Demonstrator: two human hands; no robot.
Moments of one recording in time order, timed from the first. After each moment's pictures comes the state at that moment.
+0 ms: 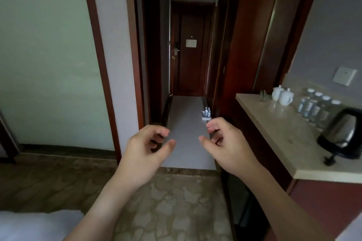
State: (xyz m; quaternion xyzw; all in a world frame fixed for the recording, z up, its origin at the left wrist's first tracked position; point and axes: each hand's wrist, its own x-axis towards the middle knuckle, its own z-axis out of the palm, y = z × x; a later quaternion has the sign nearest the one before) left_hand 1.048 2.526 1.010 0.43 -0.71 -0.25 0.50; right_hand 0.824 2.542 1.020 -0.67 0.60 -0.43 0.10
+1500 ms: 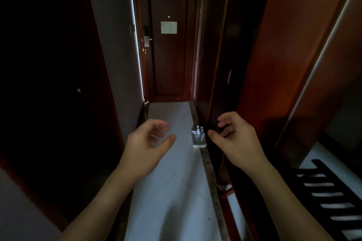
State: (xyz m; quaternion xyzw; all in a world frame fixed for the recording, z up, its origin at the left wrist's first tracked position) left_hand 0.691 1.356 0.968 0.38 -0.71 -0.31 0.50; right_hand 0.465 1.420 0.985 -0.56 0.66 -0.49 0.13
